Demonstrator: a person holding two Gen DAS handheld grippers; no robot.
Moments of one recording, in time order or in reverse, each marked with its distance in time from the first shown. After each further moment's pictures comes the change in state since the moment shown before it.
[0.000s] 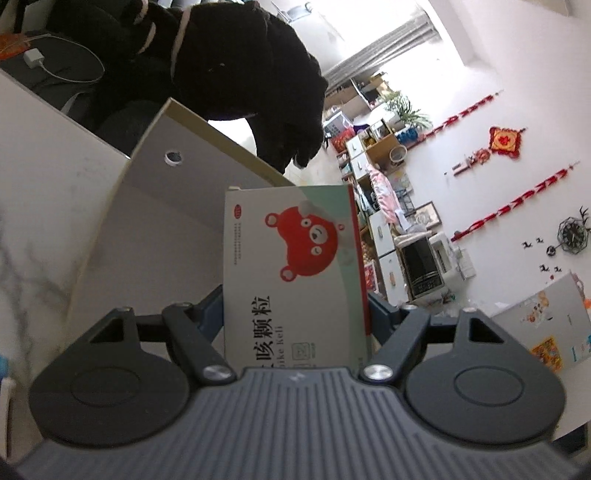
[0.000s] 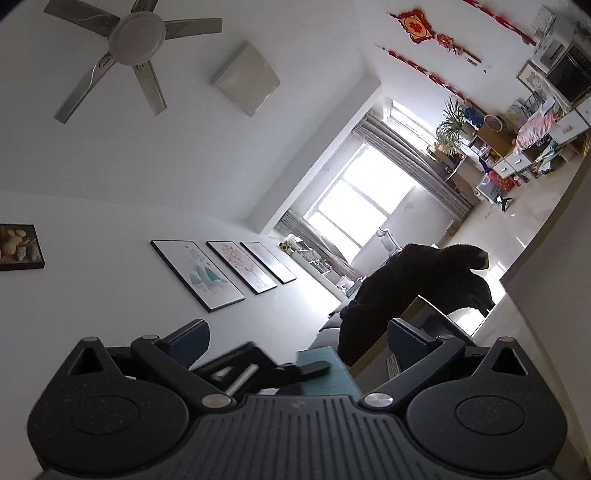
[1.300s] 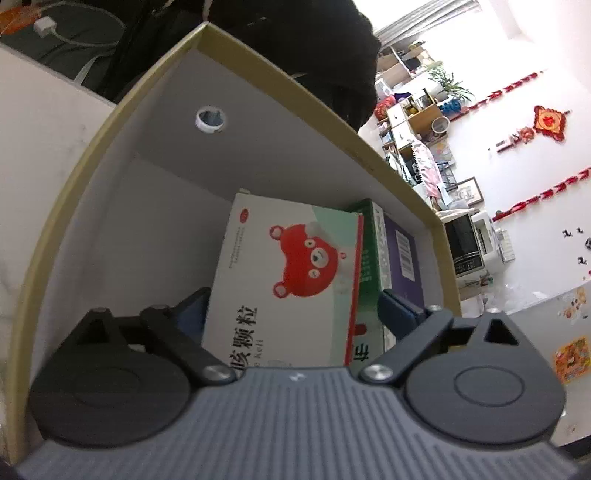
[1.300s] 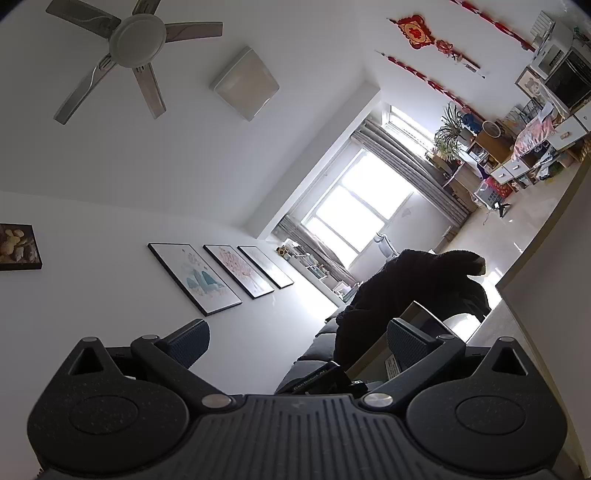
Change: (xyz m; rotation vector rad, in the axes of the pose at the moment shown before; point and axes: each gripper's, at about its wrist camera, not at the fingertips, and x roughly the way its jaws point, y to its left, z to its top) left arm 0.003 0.027 -0.010 -0.011 0.111 0.131; right arm 0.007 -0.001 -0.001 -0.022 -0.013 -0.015
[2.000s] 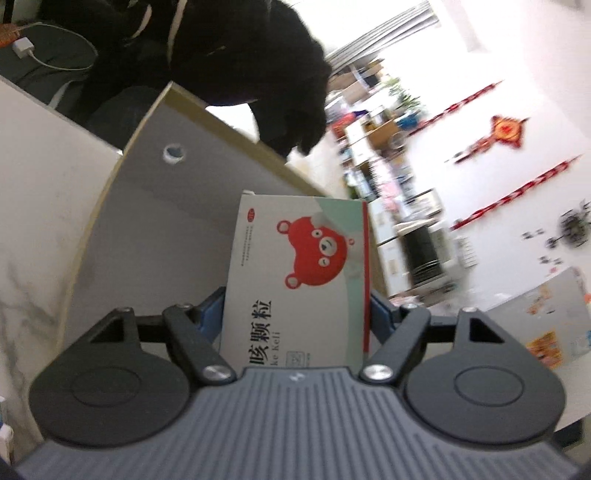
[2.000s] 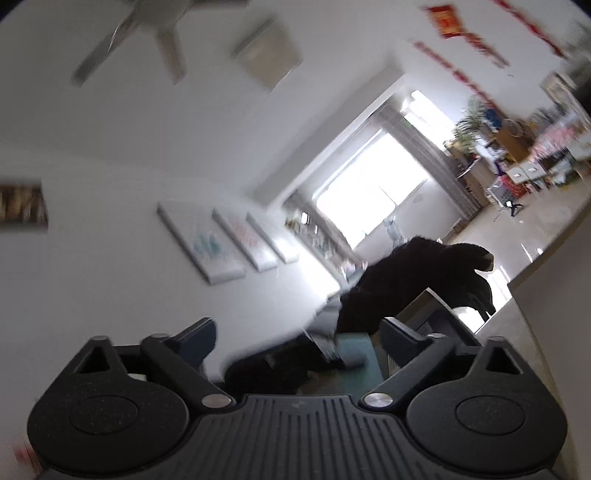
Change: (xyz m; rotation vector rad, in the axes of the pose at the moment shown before) left arm -0.063 -0.003 -0.005 0.020 -0.077 -0.173; right arm 0.007 0.027 0.001 -0.162 0.147 0.010
